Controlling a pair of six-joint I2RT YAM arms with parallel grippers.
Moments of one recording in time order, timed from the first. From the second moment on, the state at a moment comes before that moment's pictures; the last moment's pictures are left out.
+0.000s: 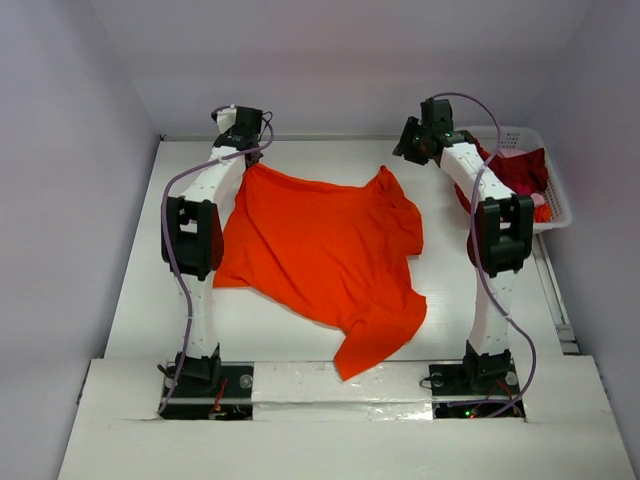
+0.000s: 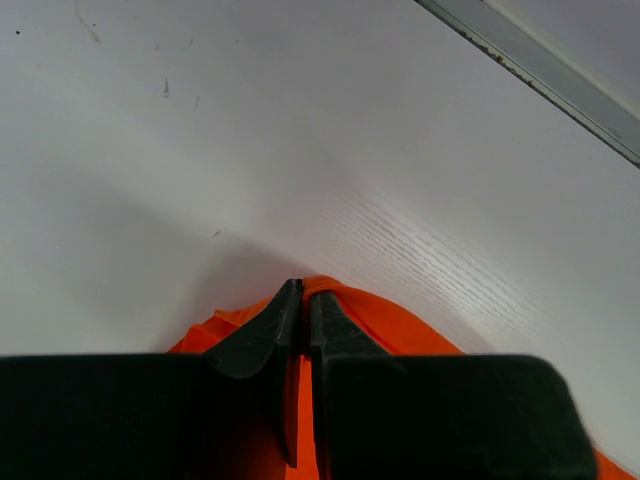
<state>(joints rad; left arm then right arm) -0.20 2.15 1.90 -0.57 -0.47 -0.64 0.17 2.15 1.94 -0.48 -0.05 0.50</state>
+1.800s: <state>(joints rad) -0.20 2.15 1.90 -0.57 -0.46 -0.64 0.28 2.39 2.17 -0.73 0.13 0.47</state>
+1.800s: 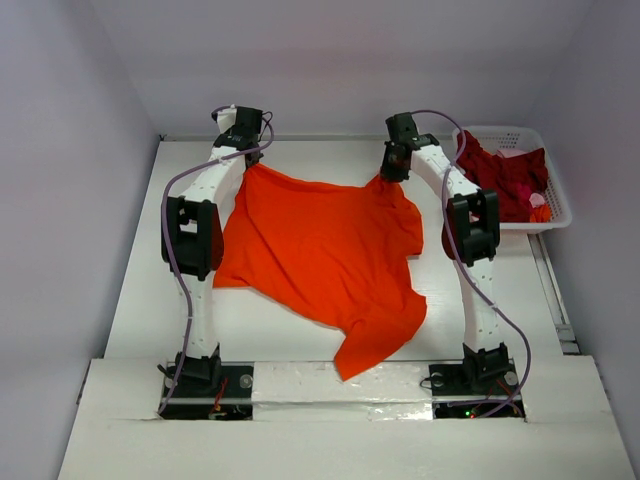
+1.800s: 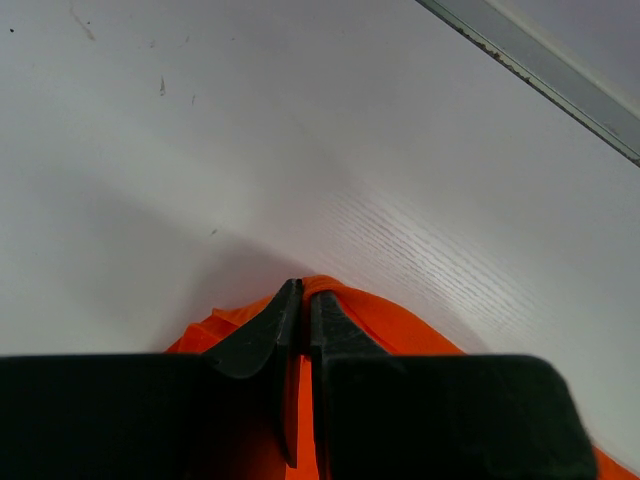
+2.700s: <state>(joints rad) -0.20 2.15 1.90 -0.57 -0.46 -0.64 0.28 2.45 2.24 -0.77 0.12 0.47</state>
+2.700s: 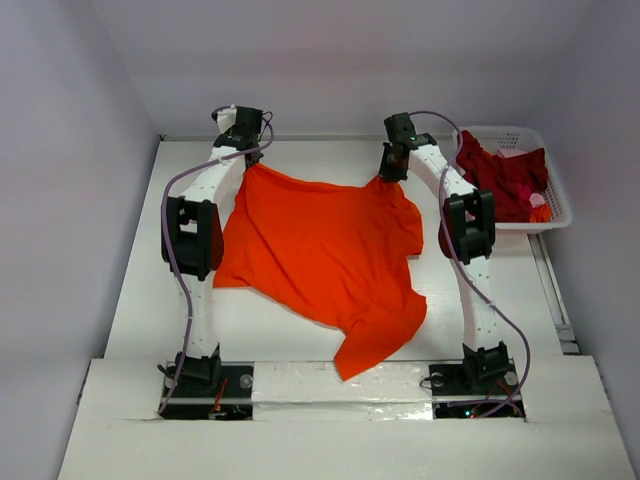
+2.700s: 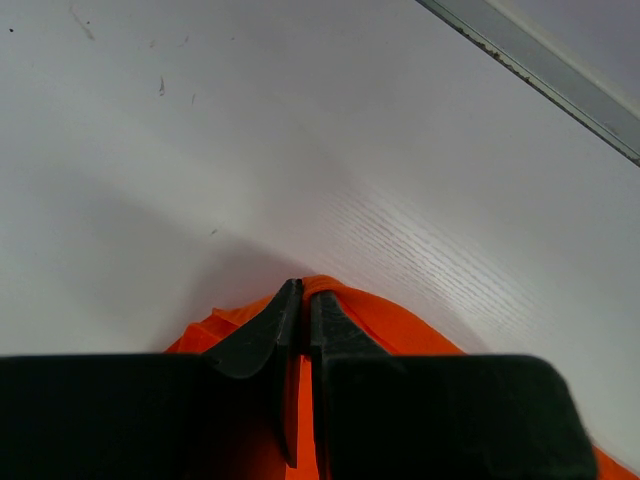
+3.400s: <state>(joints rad) -0.19 2.15 1.90 -0.57 -0.46 -0.65 0.24 2.30 2.11 -0.74 0.21 0.51</state>
